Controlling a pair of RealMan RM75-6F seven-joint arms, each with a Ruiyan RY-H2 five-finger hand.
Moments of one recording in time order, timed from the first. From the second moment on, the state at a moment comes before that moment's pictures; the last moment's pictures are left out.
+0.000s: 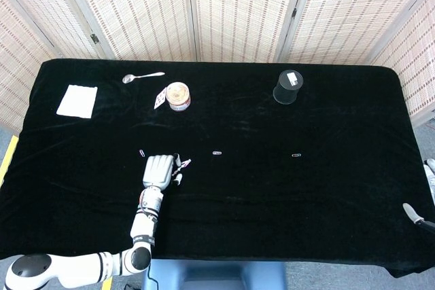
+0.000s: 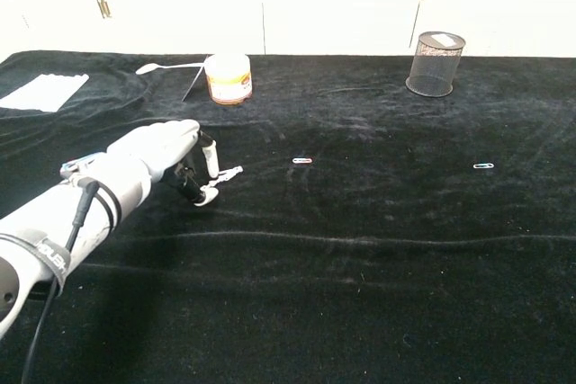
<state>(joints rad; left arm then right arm) -0.74 -1.92 -0.32 -1.36 0.77 1.16 0.72 -0.03 -1.10 0.05 -1.33 -1.55 1.70 0.46</state>
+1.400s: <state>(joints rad) -0.77 -1.89 -0.31 -1.32 0.68 1.10 0.70 -0.02 -1.11 0.07 -1.33 -1.55 1.65 0.44</state>
